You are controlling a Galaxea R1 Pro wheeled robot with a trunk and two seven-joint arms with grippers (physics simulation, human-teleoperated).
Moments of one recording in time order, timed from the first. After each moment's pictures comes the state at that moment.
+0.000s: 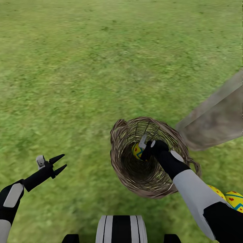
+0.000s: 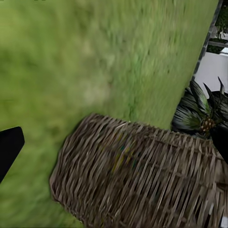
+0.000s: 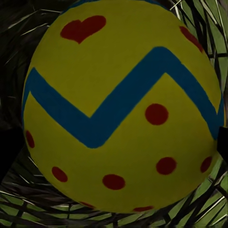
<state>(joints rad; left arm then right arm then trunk) -0.57 0.30 0.44 -0.81 0.79 0.96 -0.84 -0.97 -0.01 0.37 -0.85 0.82 0.56 0.74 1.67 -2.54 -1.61</state>
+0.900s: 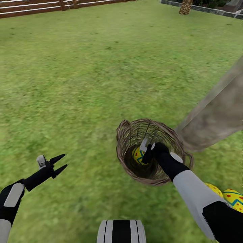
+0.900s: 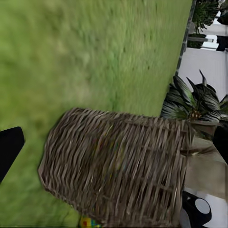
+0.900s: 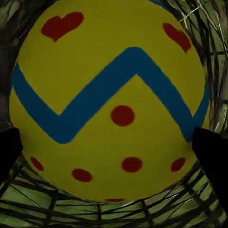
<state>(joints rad) -0.57 0.30 0.43 -0.81 0.79 0.96 -0.84 -0.97 -0.01 0.37 -0.78 0.84 0.55 0.74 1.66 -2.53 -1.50</state>
